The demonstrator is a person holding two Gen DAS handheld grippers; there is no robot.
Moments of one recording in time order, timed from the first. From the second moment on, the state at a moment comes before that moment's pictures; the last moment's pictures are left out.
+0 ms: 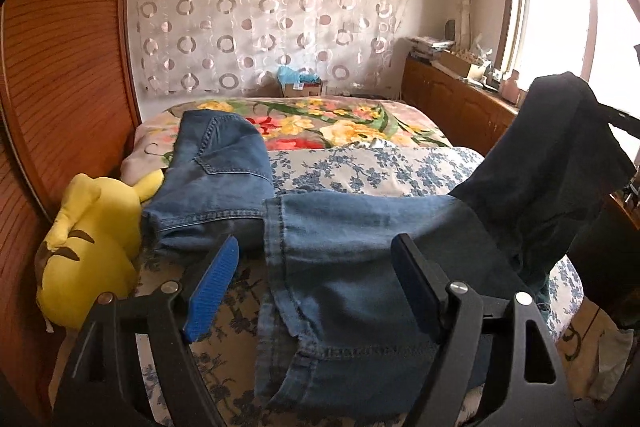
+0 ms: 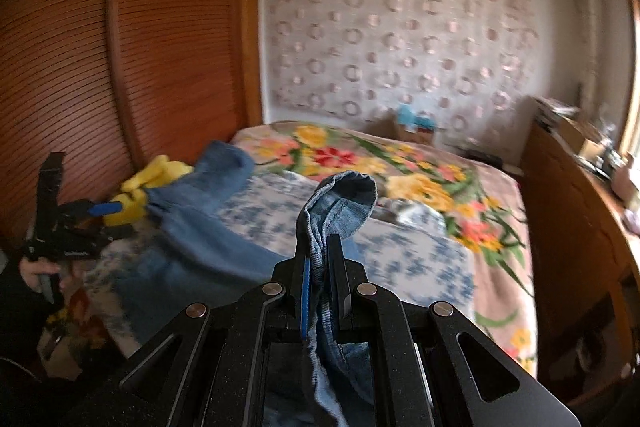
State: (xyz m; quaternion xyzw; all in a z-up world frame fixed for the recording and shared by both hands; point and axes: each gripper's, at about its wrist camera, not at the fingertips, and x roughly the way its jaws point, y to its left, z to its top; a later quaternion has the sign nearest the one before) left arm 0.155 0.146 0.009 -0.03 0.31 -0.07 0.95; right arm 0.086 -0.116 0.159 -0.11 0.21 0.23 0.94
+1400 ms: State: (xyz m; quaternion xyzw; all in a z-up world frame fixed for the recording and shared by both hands) left arm 0.109 0.101 -0.047 -0.02 0.36 -0.13 0.92; right arm 0.095 -0.149 0.145 -0.11 0.25 0.23 0.93
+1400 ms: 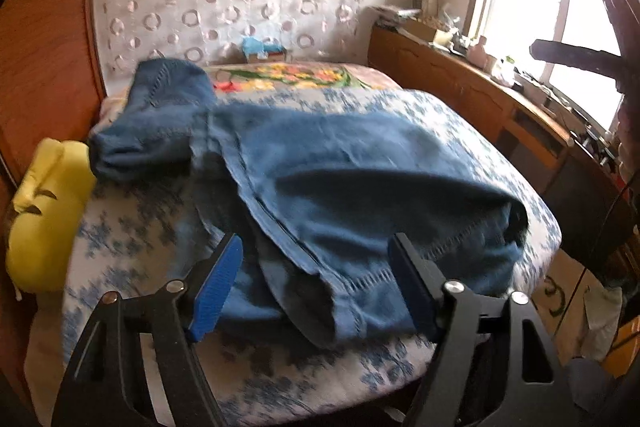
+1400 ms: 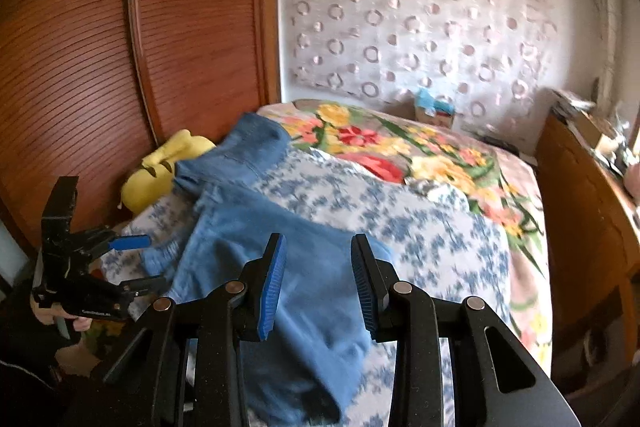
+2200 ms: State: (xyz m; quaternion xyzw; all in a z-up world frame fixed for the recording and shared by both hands) left arm 0.081 0.137 -0.018 0.00 0.34 -0.10 0.94; right arm 0.051 -0.165 0.059 -0.06 0.34 0.22 0.91
